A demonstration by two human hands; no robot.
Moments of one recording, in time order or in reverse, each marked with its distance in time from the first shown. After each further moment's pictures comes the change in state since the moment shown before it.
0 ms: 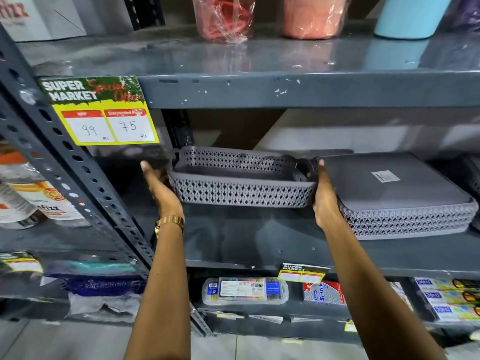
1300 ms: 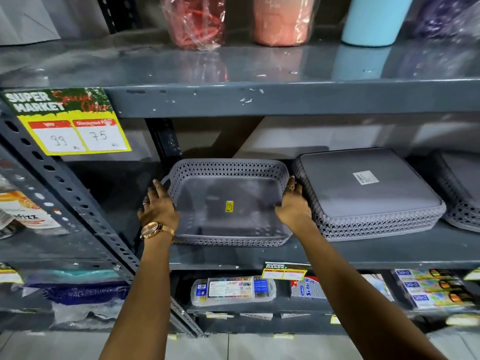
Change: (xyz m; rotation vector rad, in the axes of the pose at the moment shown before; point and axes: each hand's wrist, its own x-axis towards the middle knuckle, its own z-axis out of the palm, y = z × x) left_hand -0.003 -0.028 -0.016 1.643 -0.244 0.225; right_hand -0.020 0.009 -0.002 -1.273 -0.096 -0.266
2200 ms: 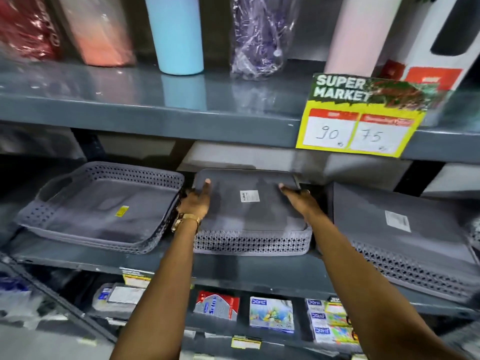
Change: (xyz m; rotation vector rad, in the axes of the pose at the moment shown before) left_hand -0.122 0.338 0.088 -0.610 -0.136 -0.112; right_hand 0.102 0.274 -0.190 0.635 -0.087 0.141
